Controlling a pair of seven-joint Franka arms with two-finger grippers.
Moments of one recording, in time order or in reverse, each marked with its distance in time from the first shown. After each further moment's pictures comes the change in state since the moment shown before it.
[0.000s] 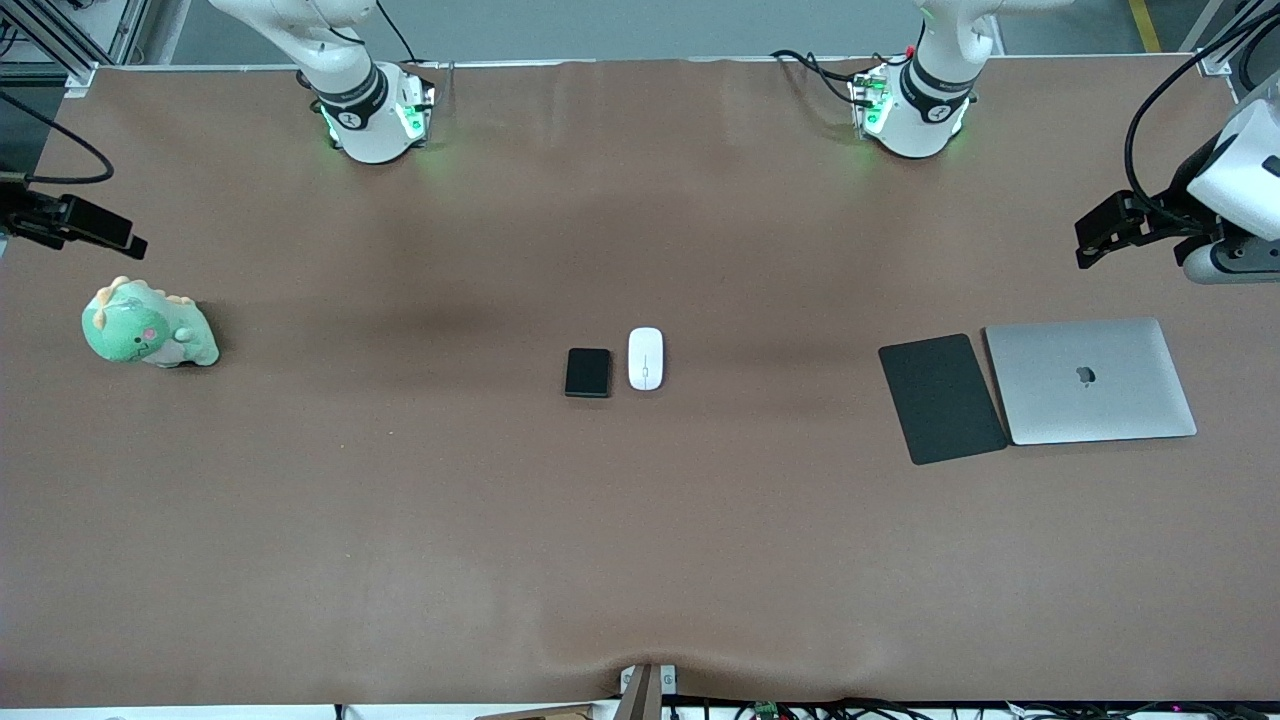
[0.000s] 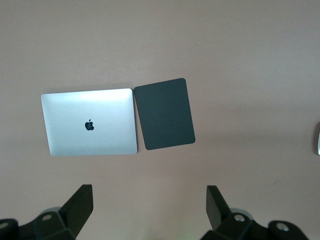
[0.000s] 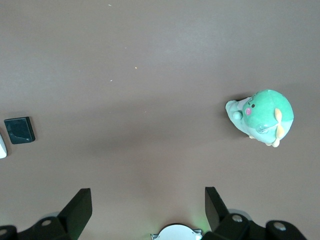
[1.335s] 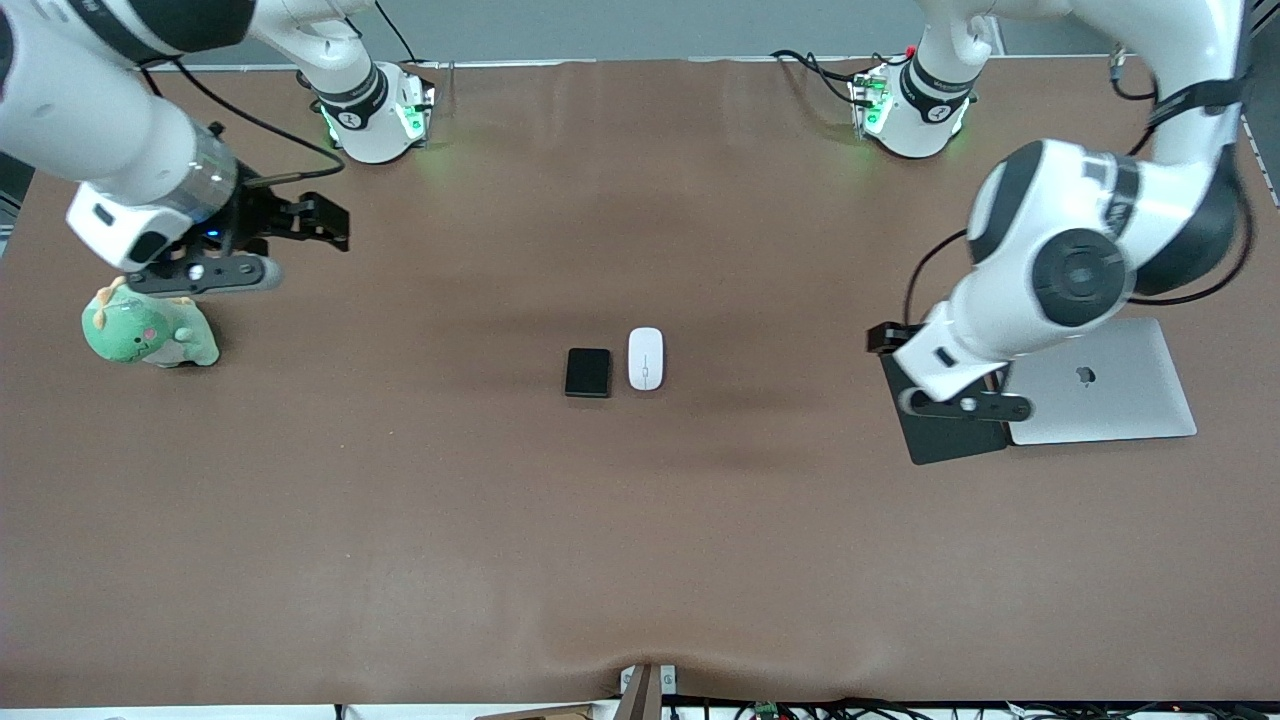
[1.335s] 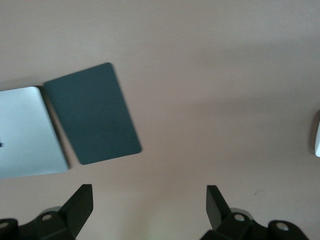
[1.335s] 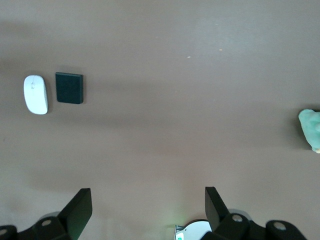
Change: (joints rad) left arm -0.210 0.318 -0.039 -0.067 -0.019 0.205 -0.169; right arm 0.366 0.031 0.036 -0.049 0.042 0.044 0.134
